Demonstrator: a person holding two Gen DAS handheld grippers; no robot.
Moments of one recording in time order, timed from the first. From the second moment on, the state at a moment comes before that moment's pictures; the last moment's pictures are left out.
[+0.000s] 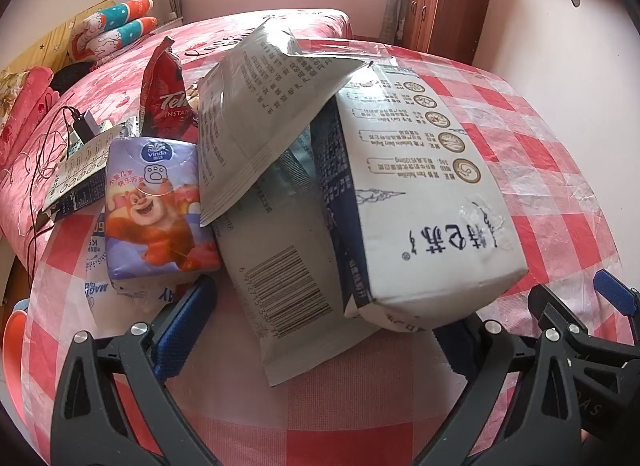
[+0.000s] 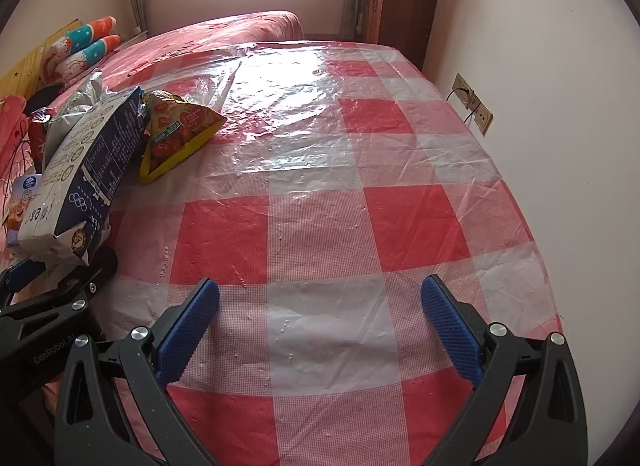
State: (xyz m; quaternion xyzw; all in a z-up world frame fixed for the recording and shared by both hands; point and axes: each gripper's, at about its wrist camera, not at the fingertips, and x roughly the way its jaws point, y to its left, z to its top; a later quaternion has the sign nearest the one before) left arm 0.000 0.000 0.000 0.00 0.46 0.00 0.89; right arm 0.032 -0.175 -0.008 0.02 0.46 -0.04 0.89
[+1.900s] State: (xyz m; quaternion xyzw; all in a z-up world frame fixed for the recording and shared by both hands) left arm -0.152 0.109 0.115 -0.03 0.28 -0.03 0.96; right arm -0.123 -0.118 0.136 0.01 0.23 -0.05 0.97
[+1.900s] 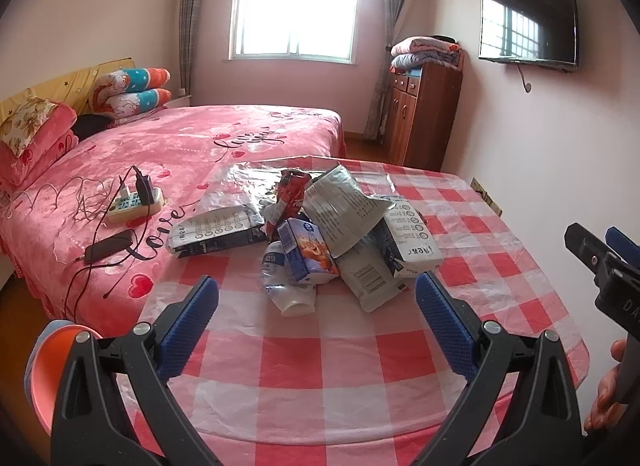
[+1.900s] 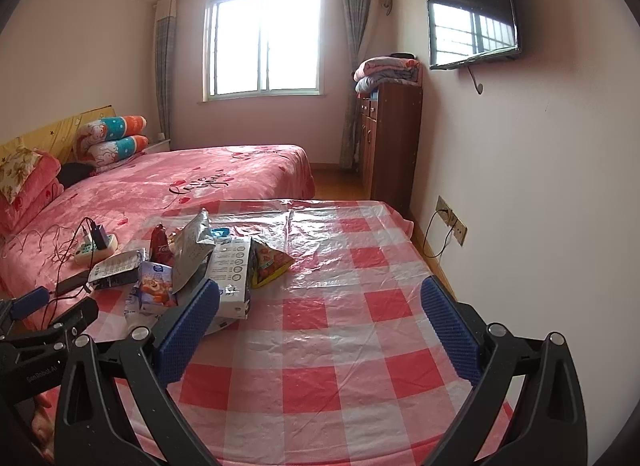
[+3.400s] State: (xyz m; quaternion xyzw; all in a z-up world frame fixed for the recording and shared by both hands) left arm -0.148 0.123 0.091 -0.05 0.31 -0.03 0.95; right arm -0.111 -0.112 0.111 -0.01 0.25 -0.06 0.97
